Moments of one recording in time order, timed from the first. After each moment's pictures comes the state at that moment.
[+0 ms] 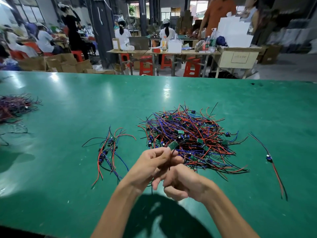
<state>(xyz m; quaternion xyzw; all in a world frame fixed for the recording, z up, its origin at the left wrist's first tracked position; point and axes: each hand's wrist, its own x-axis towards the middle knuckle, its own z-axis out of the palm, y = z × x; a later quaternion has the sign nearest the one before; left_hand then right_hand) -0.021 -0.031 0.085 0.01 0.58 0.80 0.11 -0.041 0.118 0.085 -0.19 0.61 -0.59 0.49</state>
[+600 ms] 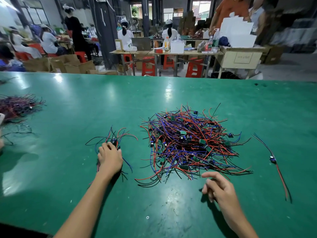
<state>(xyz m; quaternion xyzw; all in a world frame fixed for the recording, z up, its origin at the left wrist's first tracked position) -0.088 -0.164 0.001 -0.29 0.95 0.13 -0.04 -0.027 0.207 -0.011 0.00 0.73 -0.69 0.03</state>
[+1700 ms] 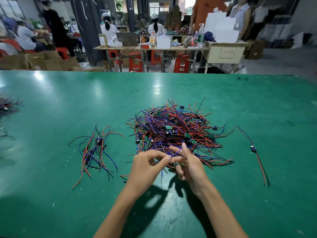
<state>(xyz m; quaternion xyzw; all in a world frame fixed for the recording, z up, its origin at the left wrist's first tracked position) -0.023 -0.005 0.057 0.05 0.82 0.56 -0.13 -0.060 0.157 0.036 0.04 0.59 -0.80 0.14</state>
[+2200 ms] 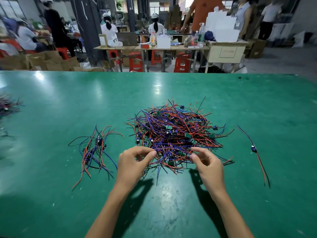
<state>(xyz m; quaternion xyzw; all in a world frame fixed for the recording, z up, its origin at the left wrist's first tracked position) -0.032 -0.034 0.049 -0.02 0.83 0.52 -0.21 -0.057 0.202 0.019 0.03 0.76 -0.64 -0.11</state>
